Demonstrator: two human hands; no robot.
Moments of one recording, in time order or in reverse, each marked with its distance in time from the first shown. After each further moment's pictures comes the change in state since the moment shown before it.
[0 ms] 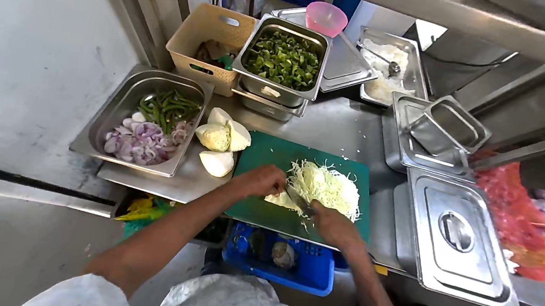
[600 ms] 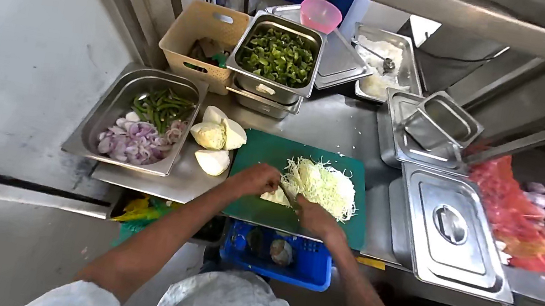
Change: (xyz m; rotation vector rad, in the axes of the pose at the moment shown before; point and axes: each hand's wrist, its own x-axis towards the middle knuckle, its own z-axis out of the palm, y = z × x) left_hand -0.007 0.000 0.004 -0.043 0.047 -0.020; right_hand 0.026 -0.008 0.022 0.046 -0.001 -0.020
